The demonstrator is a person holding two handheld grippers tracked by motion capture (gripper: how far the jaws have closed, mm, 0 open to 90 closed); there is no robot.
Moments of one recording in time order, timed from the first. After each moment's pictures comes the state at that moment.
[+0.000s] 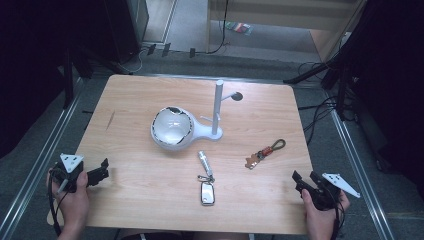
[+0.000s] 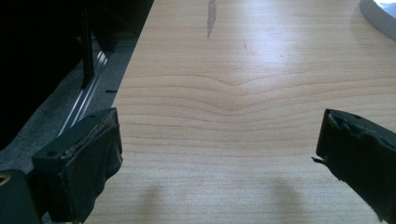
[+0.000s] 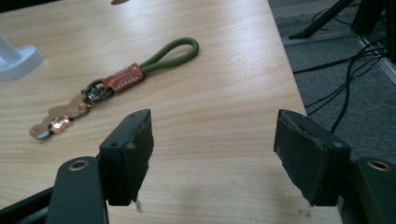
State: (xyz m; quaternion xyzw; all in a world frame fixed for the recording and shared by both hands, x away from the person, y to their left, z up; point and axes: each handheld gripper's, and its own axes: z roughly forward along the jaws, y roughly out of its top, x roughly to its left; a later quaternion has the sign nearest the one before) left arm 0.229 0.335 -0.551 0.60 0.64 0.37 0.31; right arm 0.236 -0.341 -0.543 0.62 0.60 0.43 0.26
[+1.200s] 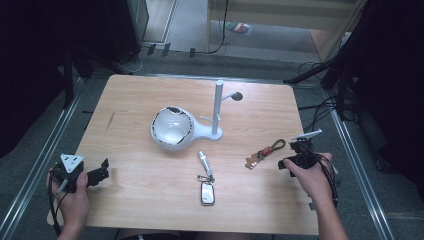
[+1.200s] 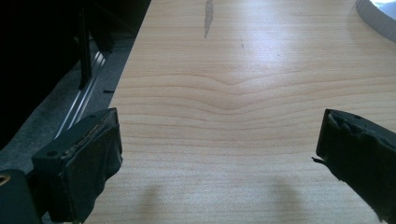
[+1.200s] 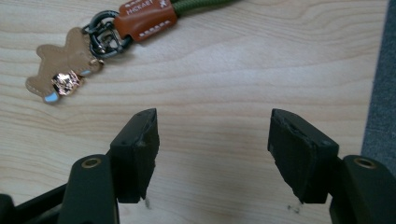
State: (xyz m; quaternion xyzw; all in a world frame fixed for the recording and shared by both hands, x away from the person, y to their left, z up) left arm 0.228 0.335 -0.551 0.60 0.64 0.36 0.31; right arm 0.335 -0.281 -0.480 0.65 0.75 0.13 0.08
